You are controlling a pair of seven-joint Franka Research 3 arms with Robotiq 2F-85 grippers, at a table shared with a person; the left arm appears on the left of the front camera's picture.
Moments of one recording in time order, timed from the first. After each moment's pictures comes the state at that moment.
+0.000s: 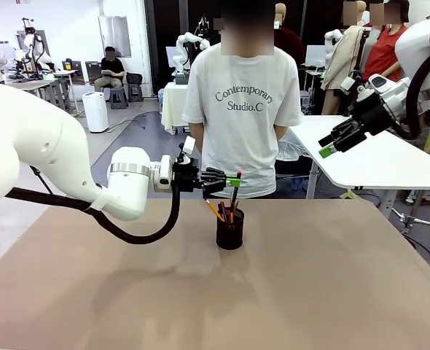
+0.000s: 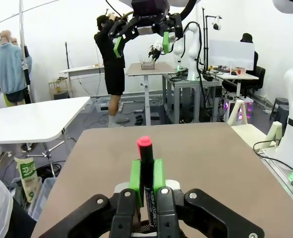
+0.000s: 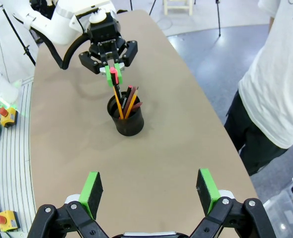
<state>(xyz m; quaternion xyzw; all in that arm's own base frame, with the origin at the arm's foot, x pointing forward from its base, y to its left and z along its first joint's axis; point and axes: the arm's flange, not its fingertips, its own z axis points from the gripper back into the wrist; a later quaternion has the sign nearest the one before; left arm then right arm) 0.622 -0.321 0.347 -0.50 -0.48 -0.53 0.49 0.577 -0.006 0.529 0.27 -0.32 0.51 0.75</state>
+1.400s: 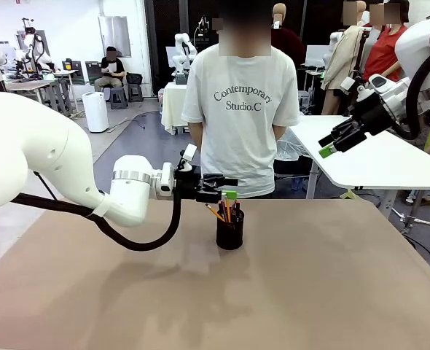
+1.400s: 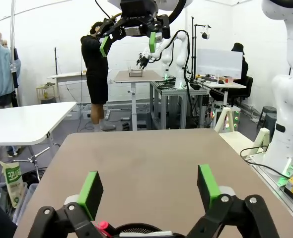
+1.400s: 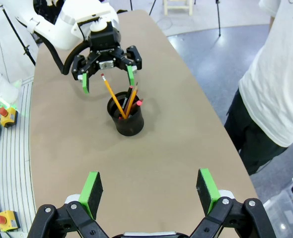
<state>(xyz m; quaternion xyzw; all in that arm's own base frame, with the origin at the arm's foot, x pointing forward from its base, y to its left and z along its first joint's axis) 0.615 -0.327 0.331 -0.53 -0.47 -0.52 0.48 0.577 -0.006 0.529 0.27 -0.32 0.51 0.75</state>
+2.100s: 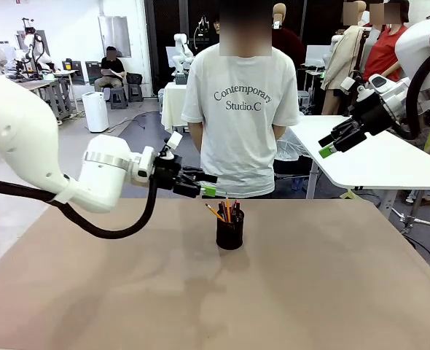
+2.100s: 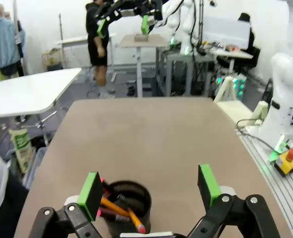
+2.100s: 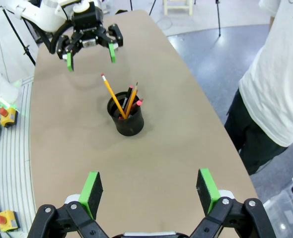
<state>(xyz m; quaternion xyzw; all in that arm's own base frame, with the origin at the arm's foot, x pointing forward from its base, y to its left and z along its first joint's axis) 0.586 -0.265 0.385 -0.46 -0.43 -0.56 0.55 0.577 -0.006 0.529 0.27 -0.32 0.51 0.75</state>
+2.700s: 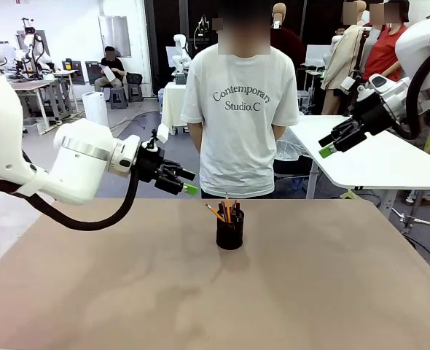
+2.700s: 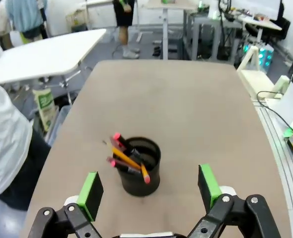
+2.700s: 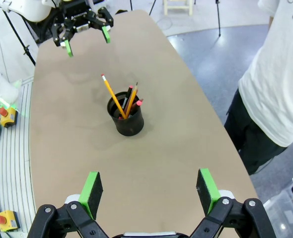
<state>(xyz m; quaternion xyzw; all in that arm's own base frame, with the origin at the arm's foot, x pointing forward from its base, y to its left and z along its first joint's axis) 0.563 -0.224 0.419 -0.36 -0.41 -0.56 0.62 0.577 -0.006 0.529 0.27 -0.32 0.51 0.75</state>
